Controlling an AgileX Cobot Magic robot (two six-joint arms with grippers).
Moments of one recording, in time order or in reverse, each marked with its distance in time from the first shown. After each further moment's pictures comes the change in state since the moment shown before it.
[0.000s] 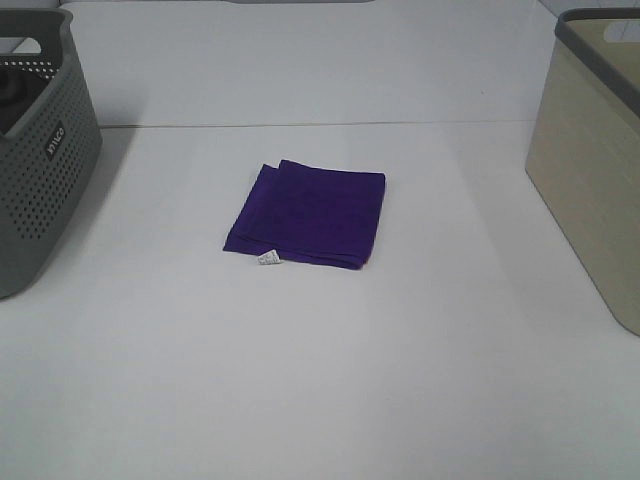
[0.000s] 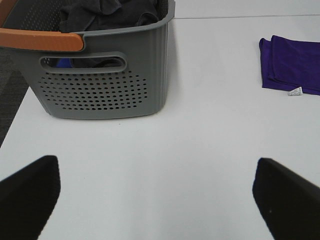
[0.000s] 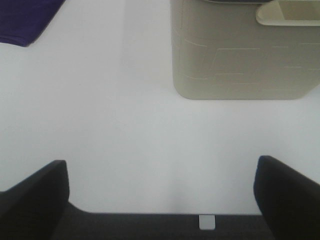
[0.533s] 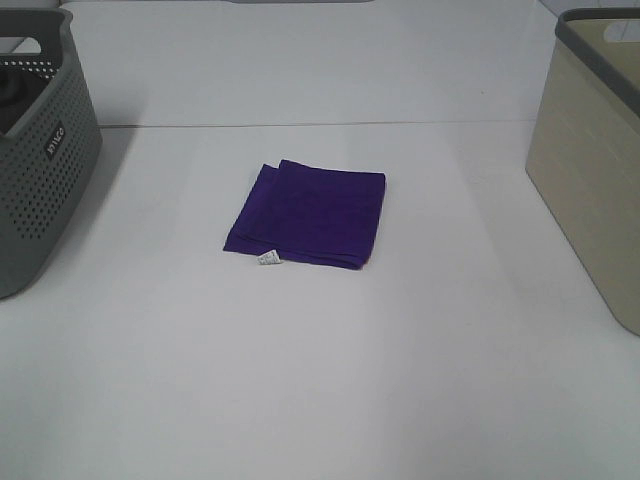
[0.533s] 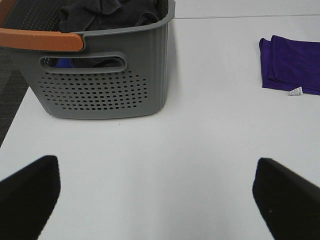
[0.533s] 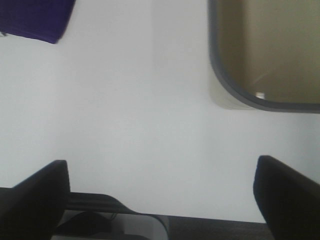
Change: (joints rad) left arm 0.000 0.000 0.000 0.000 0.000 0.000; right arm 0.000 0.792 -0.530 0.142 0.093 -0.008
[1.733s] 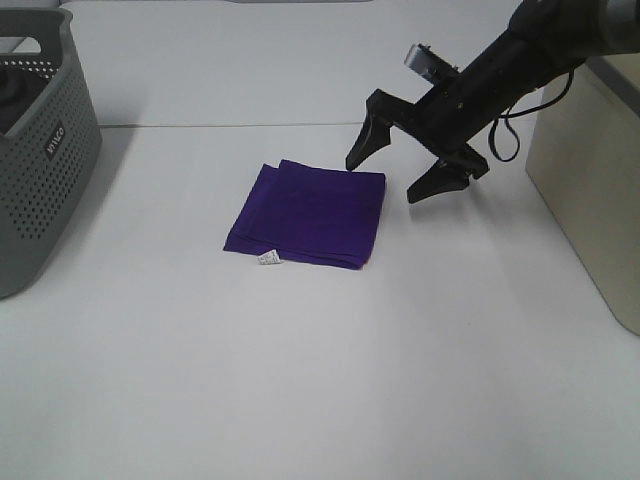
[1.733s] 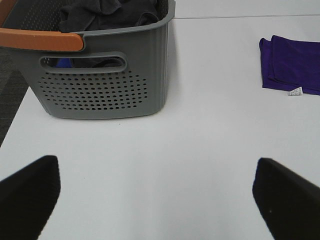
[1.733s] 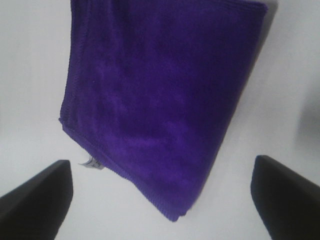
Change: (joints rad) left arm 0.000 0.000 0.000 0.000 0.000 0.000; right arm 0.146 1.233 -0.604 0.603 -0.315 -0.219
